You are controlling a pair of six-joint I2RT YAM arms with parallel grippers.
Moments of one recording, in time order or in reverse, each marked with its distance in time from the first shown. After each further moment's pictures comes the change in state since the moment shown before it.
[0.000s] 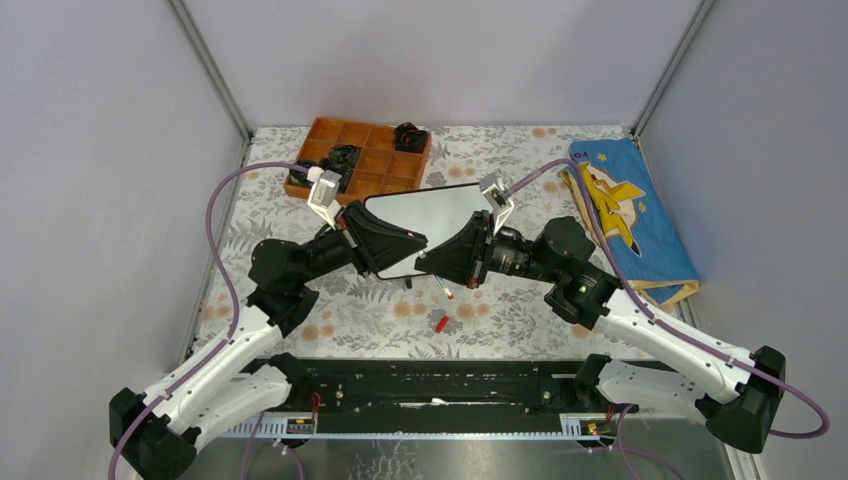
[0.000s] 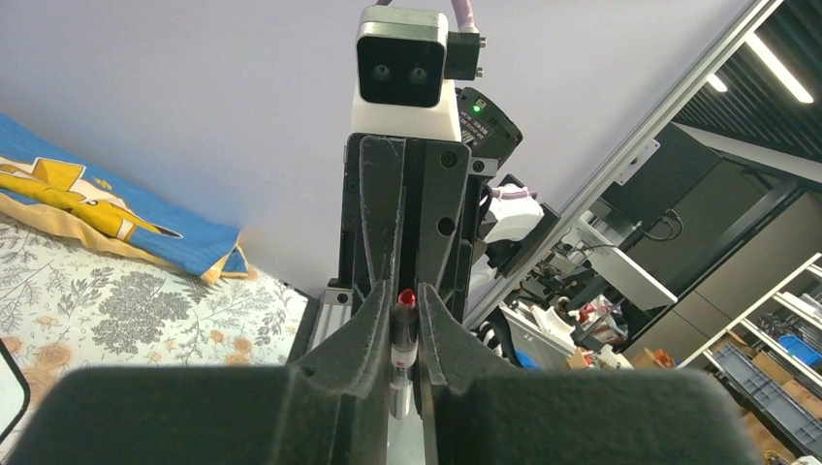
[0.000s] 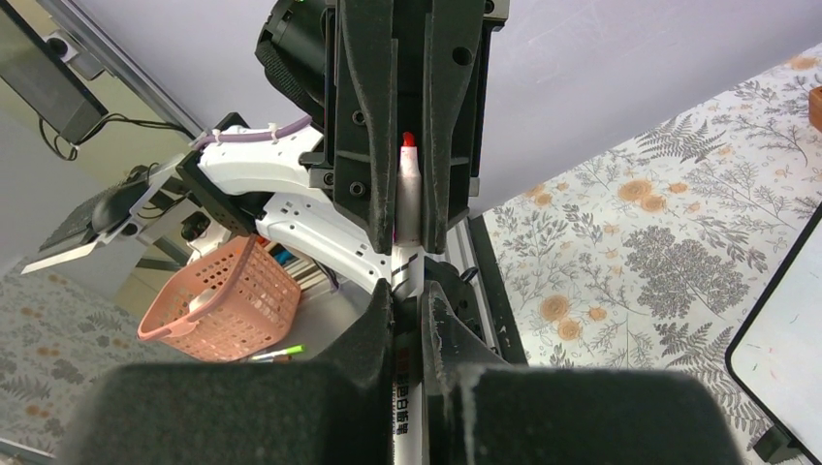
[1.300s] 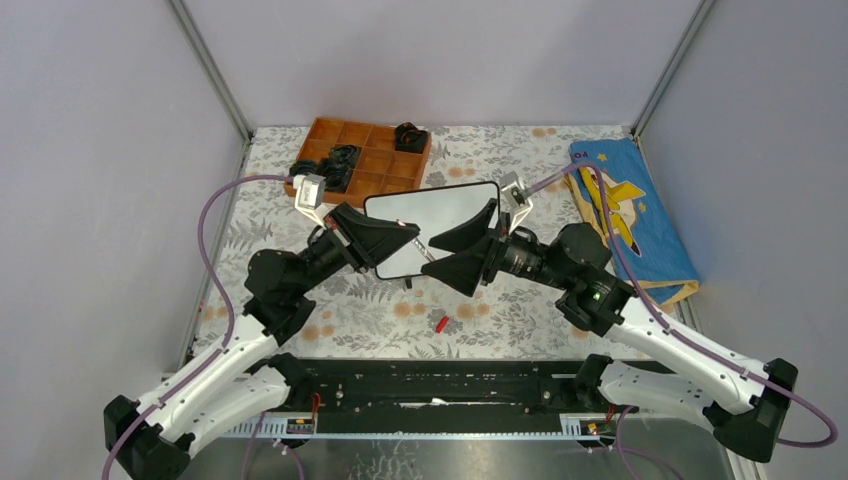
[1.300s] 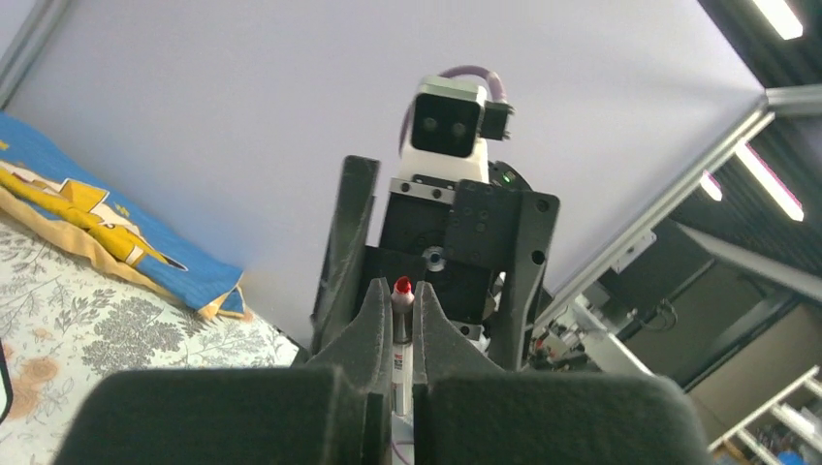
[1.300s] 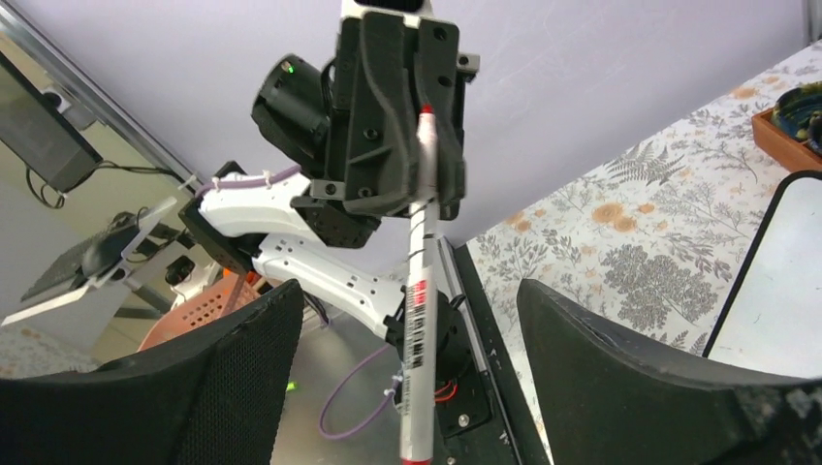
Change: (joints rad) left arm -0.036 -0.056 -0.029 -0.023 -0.190 -0.043; right arm 0.003 -0.068 -0.008 -0.030 0.103 0.013
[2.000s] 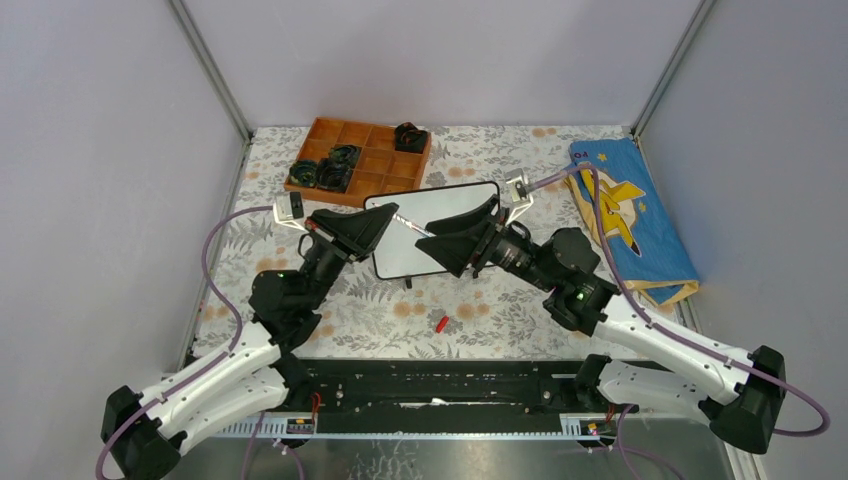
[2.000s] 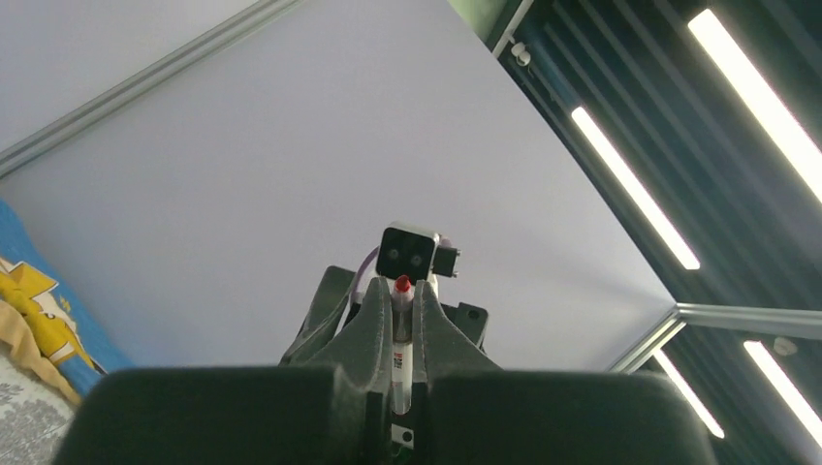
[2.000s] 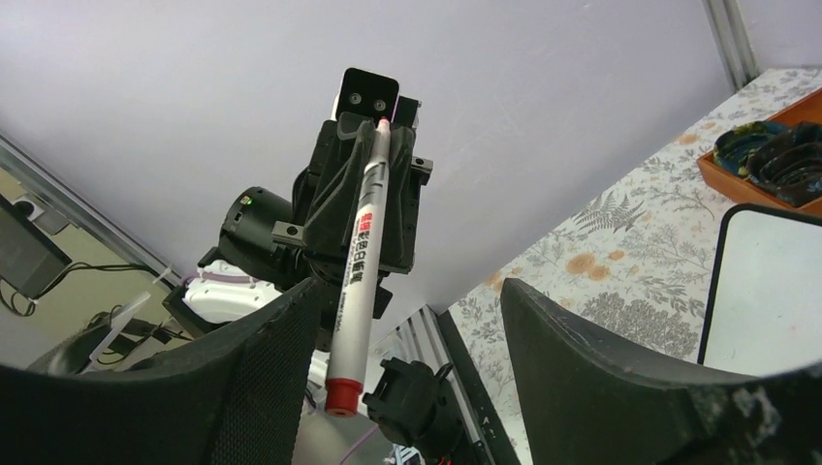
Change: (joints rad) left arm -0.098 -0.034 -0.138 0.193 -0.484 -0.187; right arm 0.021 0.035 -0.062 0.183 0.204 0.061
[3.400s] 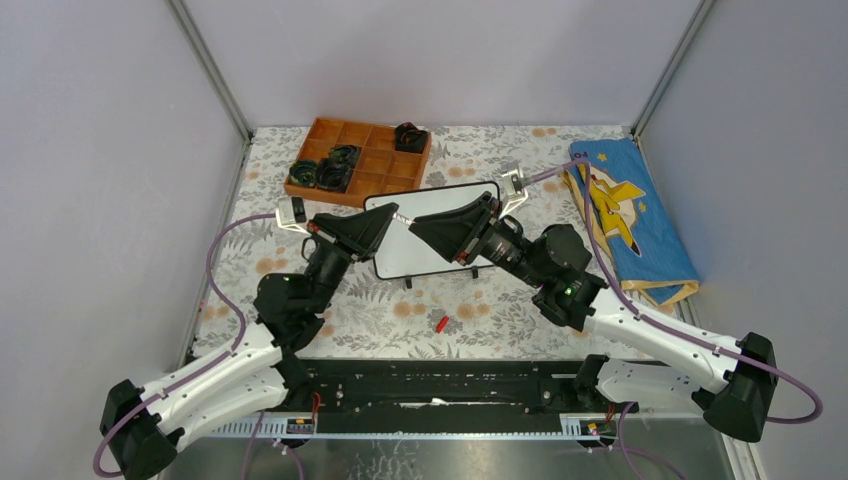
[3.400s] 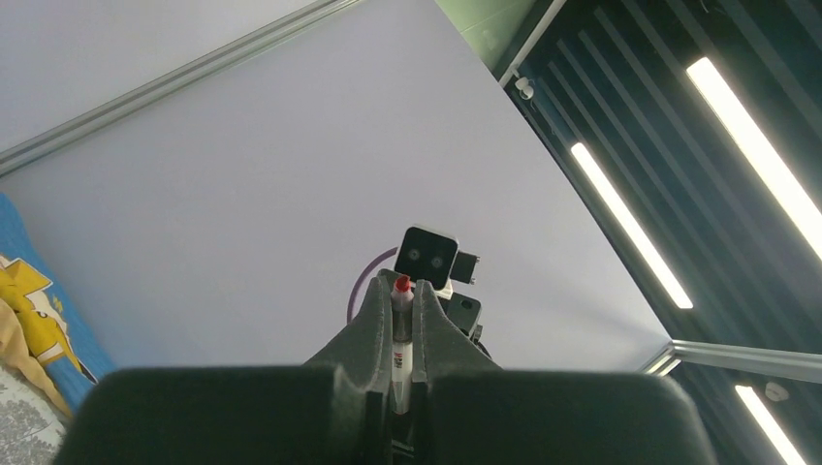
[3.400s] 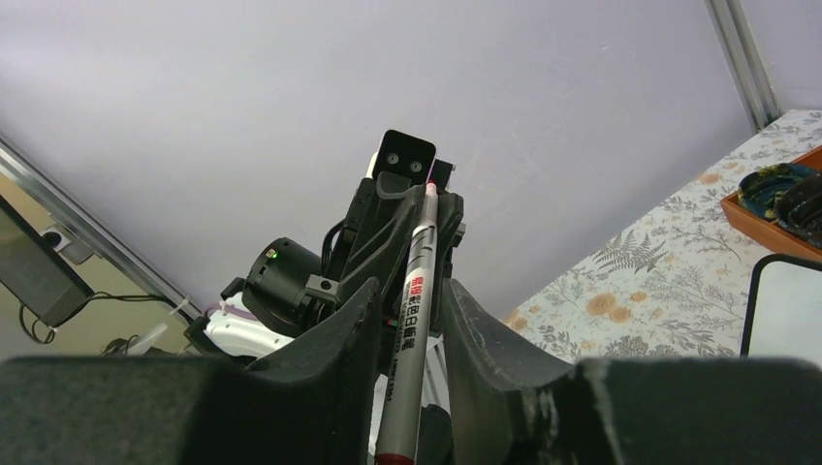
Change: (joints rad) left arm -0.053 0.007 -0.022 0.021 -0.125 -0.026; right arm 0.034 0.085 0.040 0.111 0.051 0.021
